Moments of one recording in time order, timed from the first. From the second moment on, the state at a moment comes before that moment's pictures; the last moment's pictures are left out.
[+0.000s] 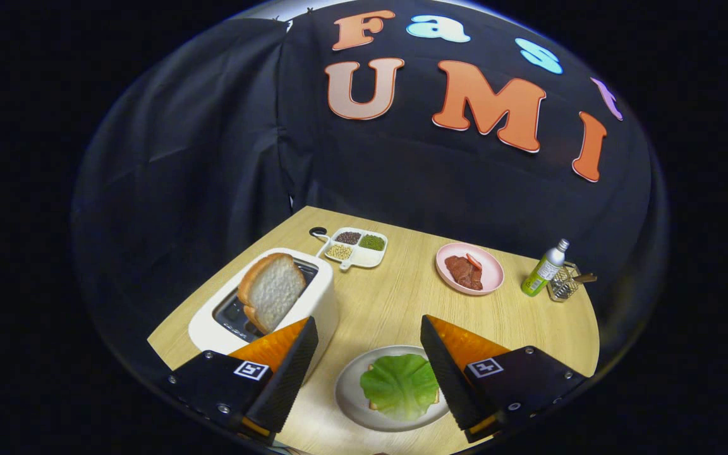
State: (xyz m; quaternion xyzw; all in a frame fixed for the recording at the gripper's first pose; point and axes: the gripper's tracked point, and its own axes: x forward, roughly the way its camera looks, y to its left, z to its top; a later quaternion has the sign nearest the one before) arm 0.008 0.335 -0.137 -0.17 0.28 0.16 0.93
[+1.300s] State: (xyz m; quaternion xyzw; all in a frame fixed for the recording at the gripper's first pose) arm 0.039 0.441 -0.194 -0.15 0.32 0.11 0.93
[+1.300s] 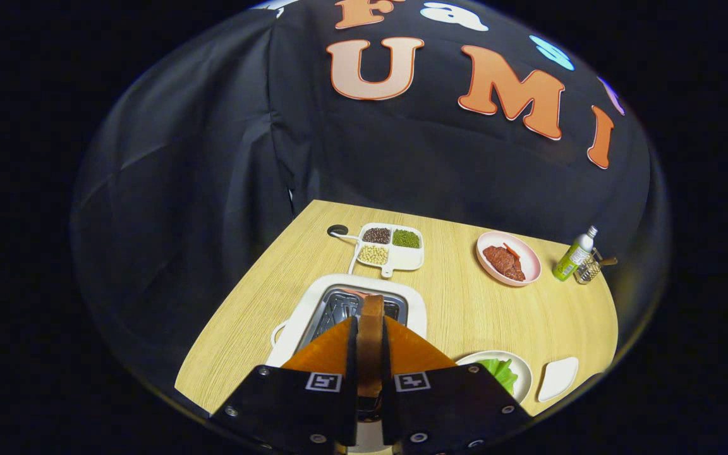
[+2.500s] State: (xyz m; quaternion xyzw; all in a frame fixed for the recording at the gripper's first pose) arm 0.014 0.405 -0.079 -0.12 0.23 0.15 0.95
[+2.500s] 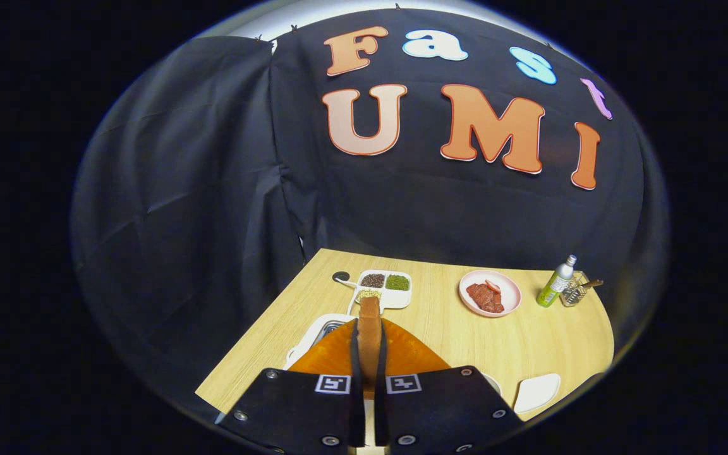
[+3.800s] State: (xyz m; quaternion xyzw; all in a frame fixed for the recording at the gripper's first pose) arm 0.004 0.258 -0.217 -0.06 0.33 0.13 0.93
